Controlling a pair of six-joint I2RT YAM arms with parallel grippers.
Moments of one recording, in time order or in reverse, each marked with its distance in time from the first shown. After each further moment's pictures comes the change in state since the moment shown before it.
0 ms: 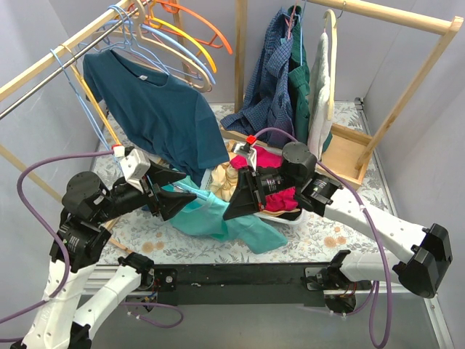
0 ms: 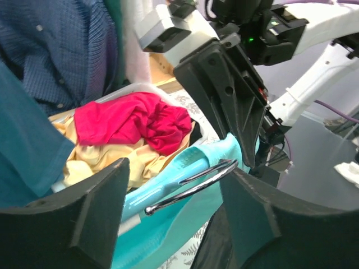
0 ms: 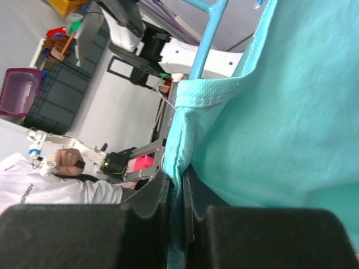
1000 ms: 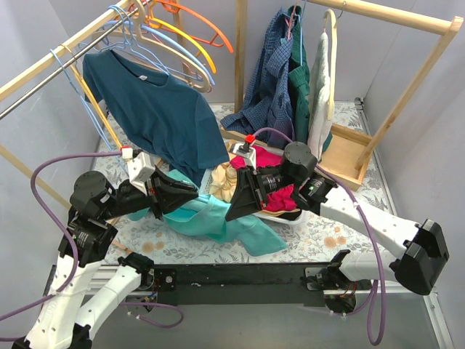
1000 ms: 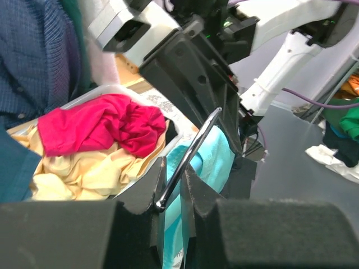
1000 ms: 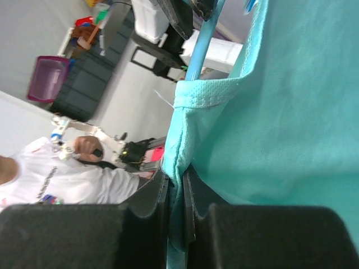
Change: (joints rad) left arm 0.000 0.003 -0.087 0.143 0.172 -0.060; right arm -0.020 0.040 -0.066 0.307 -0.127 0.233
